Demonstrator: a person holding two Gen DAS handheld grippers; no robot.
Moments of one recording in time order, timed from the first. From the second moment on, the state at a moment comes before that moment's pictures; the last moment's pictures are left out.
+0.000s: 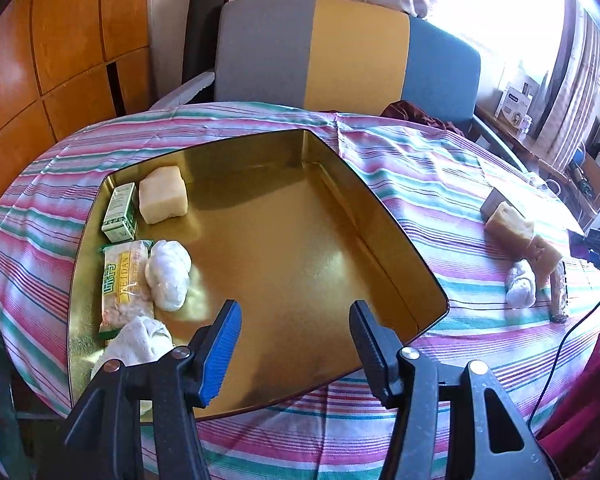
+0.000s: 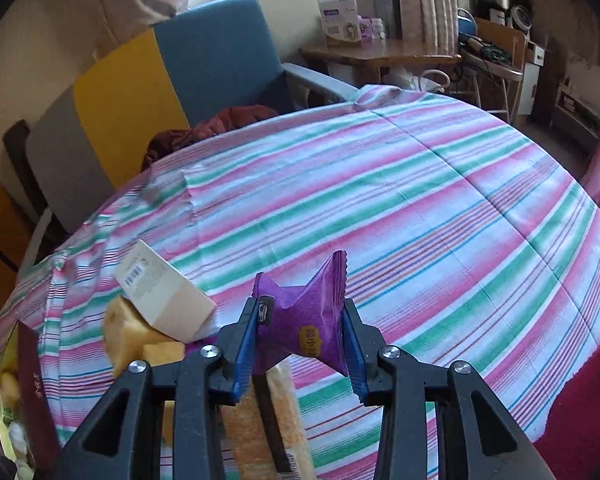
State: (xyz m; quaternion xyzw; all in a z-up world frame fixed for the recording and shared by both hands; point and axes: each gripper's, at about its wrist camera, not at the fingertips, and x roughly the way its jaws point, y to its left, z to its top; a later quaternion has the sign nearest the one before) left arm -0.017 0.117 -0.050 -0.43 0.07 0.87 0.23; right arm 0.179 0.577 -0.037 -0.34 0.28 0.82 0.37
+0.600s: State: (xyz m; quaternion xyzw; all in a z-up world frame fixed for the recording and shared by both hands) left arm -0.026 0.062 -0.050 -0.44 0.01 0.87 0.21; right arm 0.073 0.442 0.020 -0.33 0.21 0.91 0.16
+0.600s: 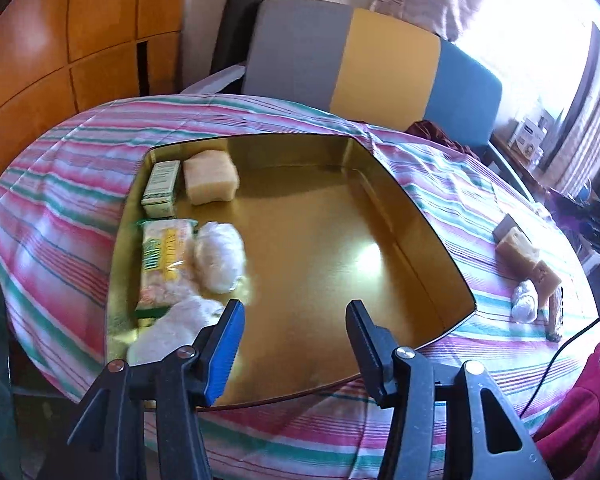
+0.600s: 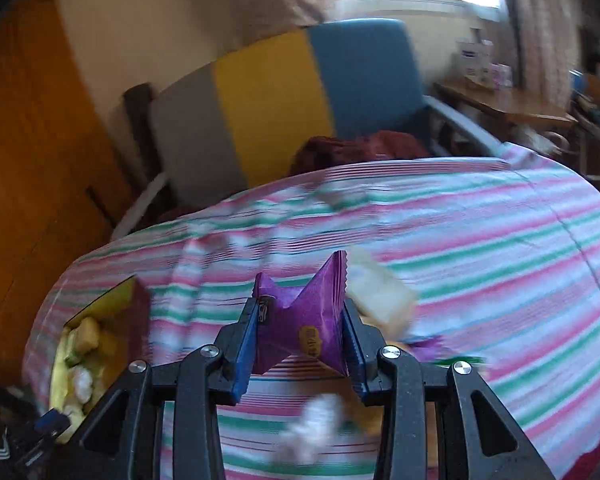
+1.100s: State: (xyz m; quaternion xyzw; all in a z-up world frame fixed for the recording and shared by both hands) left arm -0.046 0.013 -0.055 -0.44 -0.05 0.88 0.18; right arm -0.135 0.238 -0.033 -0.47 0.10 0.88 -0.05
